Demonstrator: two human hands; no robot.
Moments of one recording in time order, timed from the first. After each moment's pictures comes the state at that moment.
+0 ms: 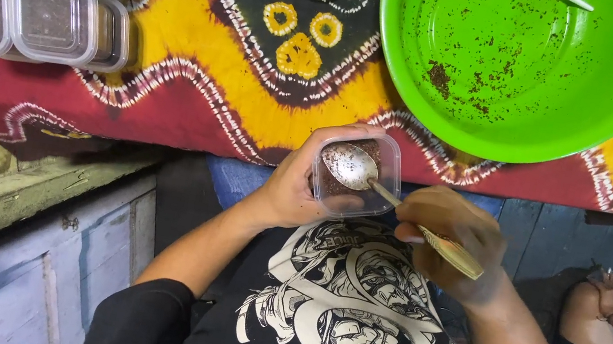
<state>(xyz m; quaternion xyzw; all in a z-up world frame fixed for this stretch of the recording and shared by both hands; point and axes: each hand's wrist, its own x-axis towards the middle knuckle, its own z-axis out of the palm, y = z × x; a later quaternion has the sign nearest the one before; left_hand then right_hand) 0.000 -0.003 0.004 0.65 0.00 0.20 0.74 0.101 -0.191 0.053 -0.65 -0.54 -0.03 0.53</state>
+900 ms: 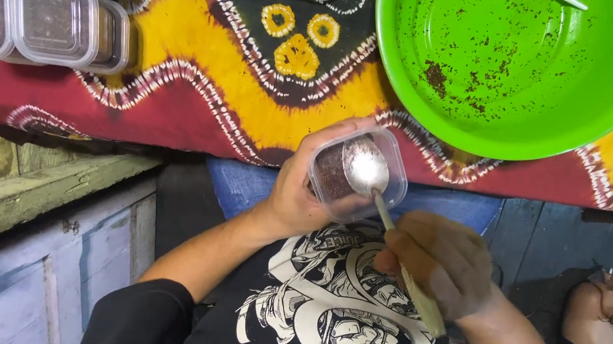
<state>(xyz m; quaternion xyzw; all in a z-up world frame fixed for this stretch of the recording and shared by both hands) 0.003 -0.018 0.000 0.66 0.01 0.29 0.69 0.085 -0.201 0.051 -0.63 -0.60 -0.17 0.47</state>
